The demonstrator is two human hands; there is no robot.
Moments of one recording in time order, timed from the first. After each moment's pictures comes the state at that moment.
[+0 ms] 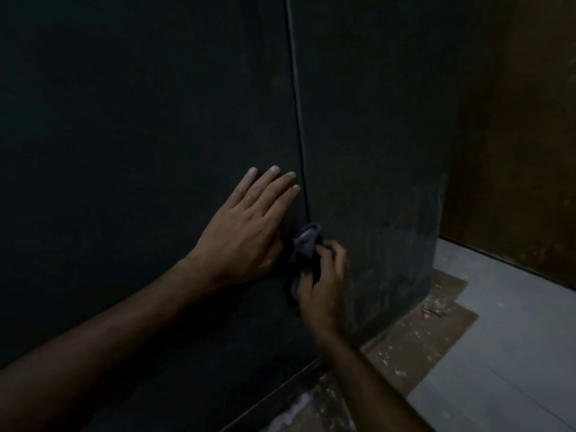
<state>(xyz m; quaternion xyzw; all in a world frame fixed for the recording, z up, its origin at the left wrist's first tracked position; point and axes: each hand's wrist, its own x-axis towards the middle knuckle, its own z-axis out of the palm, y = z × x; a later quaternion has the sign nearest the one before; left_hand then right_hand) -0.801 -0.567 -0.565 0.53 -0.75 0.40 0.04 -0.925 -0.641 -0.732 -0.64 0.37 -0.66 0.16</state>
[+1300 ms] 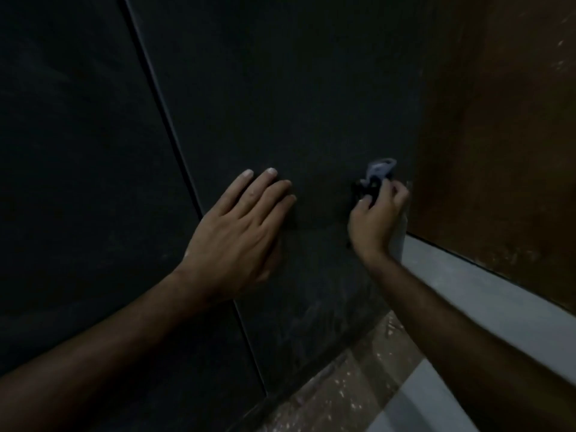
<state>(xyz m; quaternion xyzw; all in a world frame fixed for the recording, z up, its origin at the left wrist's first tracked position) -0.888 -0.695 -0.561 0.52 -0.73 0.44 0.00 -1.065 -0.870 -0.648 -0.53 0.53 -0.64 0.17</state>
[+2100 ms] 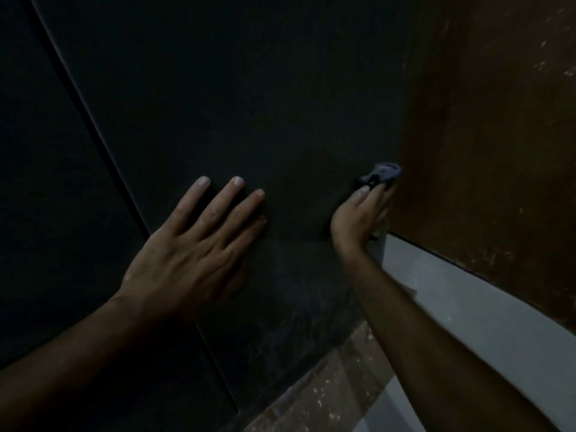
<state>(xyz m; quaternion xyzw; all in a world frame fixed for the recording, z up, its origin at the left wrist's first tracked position) -0.879 -0.705 -0.571 0.47 -0.73 0.50 -0.02 -1.060 -0.927 -0.652 -0.41 0.60 -0.65 0.22</state>
